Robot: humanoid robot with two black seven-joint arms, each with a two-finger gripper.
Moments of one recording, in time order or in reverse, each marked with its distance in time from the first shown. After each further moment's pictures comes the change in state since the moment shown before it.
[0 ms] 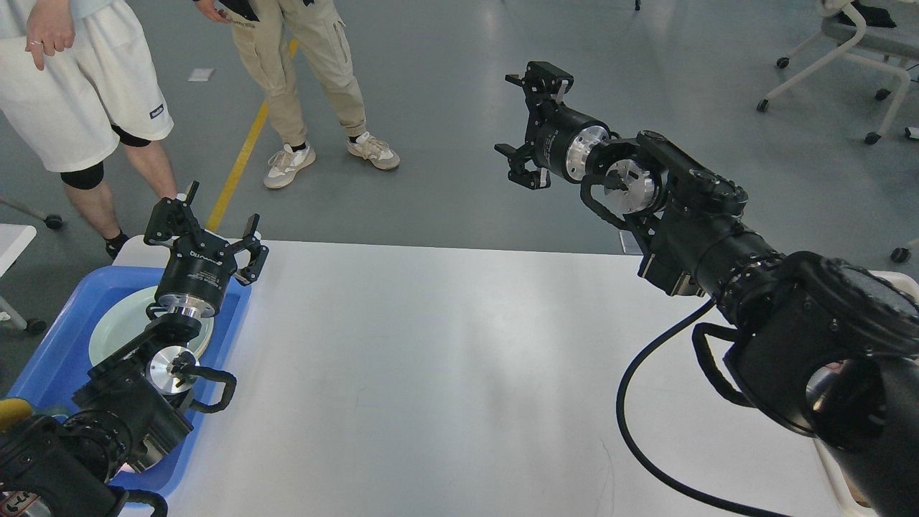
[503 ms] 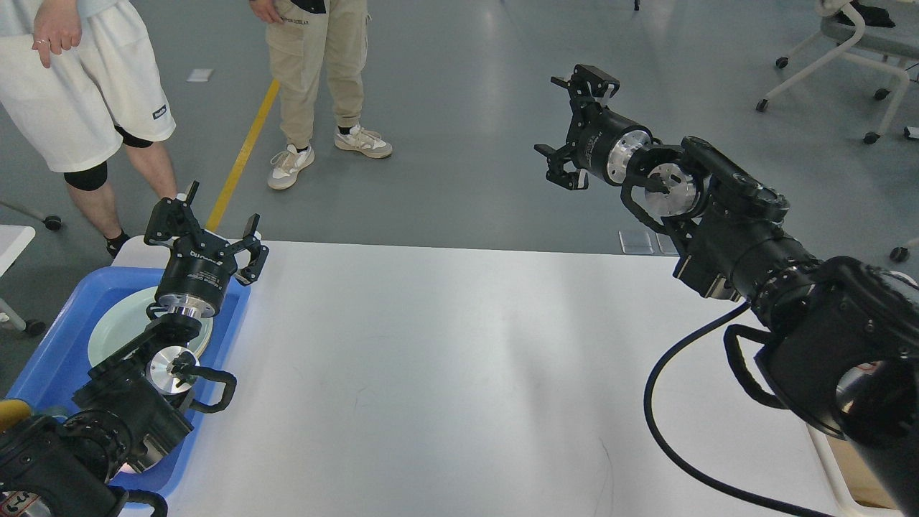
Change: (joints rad) left arm 0.000 0.000 0.000 0.000 0.000 0.000 0.000; right arm -0.043 -0.094 0.026 0.005 -0.003 0.018 0.001
